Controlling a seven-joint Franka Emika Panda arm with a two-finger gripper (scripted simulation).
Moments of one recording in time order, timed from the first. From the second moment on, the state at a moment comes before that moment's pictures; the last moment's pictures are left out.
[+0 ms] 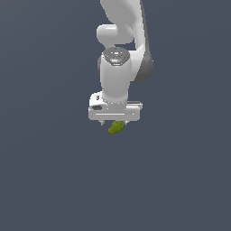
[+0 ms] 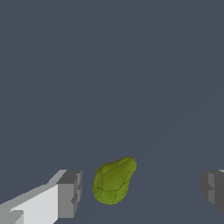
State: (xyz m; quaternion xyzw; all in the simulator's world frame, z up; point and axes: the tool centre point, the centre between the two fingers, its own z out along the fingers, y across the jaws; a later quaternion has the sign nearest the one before) arm 0.011 -0.007 0.187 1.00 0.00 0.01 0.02
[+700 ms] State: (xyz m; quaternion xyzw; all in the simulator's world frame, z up) arm 0.008 -0.024 0.186 1.00 -0.01 0.01 0.01
